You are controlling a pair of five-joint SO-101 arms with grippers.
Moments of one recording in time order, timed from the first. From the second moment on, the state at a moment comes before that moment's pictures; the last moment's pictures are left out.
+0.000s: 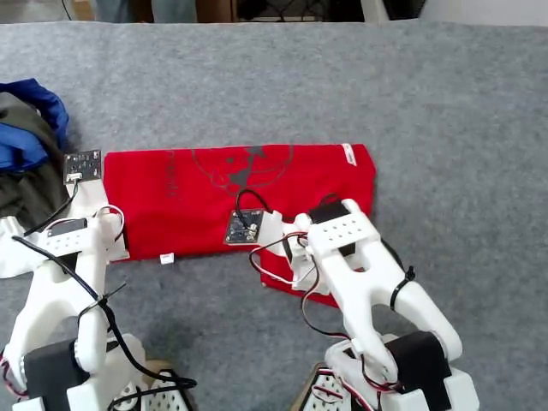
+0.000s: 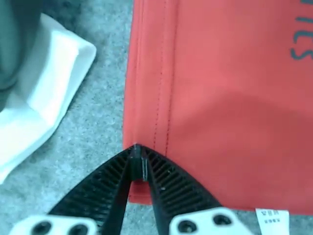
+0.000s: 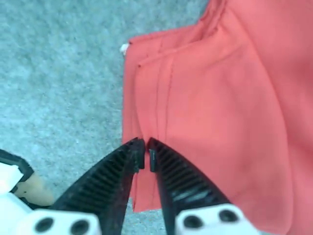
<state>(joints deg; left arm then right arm) -21.3 -20.4 59.9 37.9 -6.3 -19.2 -16.7 52.0 65.8 57.9</state>
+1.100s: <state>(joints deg) -21.3 -20.4 59.9 37.9 -6.3 -19.2 -16.7 47.5 72.4 57.2</state>
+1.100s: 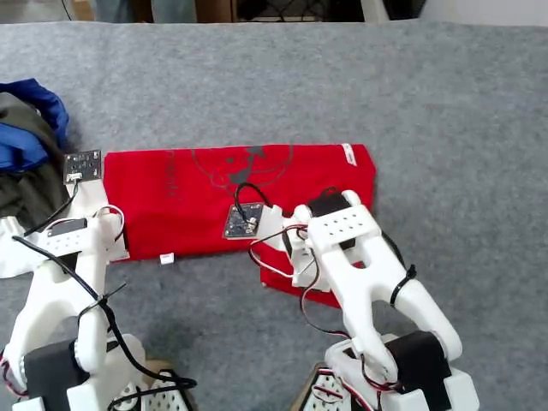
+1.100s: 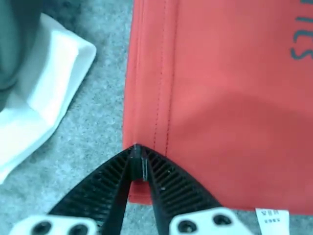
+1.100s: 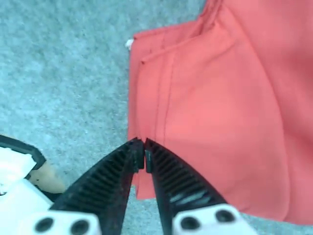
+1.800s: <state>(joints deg) -21.3 -20.3 59.9 37.9 -6.3 -19.2 -16.7 53.1 66.7 57.7</state>
